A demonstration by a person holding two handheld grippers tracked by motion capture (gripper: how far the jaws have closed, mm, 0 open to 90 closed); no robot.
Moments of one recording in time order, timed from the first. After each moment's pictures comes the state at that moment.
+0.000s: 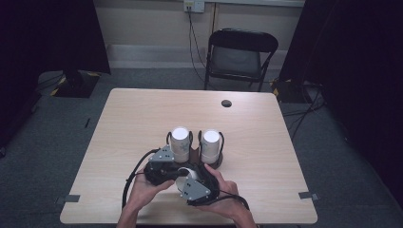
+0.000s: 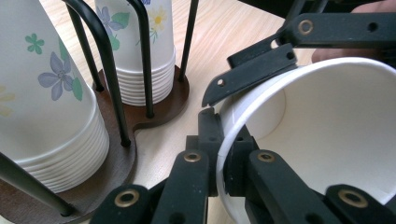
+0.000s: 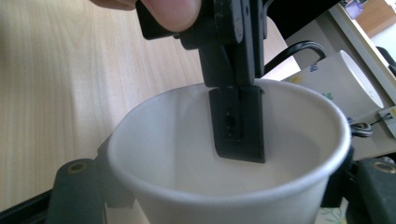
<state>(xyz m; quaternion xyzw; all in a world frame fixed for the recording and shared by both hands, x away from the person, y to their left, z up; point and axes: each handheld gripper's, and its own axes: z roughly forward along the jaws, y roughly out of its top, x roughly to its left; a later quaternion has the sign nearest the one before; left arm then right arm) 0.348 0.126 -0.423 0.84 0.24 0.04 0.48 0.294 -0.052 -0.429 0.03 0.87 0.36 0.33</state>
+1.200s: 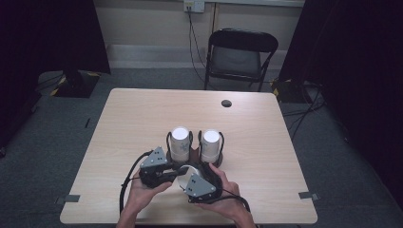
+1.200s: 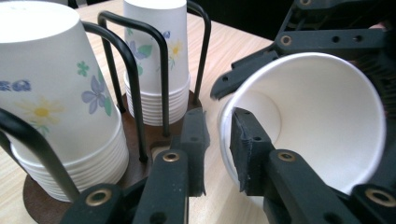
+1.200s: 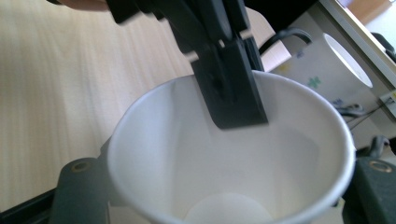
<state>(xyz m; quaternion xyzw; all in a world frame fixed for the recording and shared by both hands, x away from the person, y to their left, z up) 0.336 0.139 -0.423 0.81 0.25 0.09 0.53 0.298 -0.062 -0.430 0.07 0.86 0.38 0.33</state>
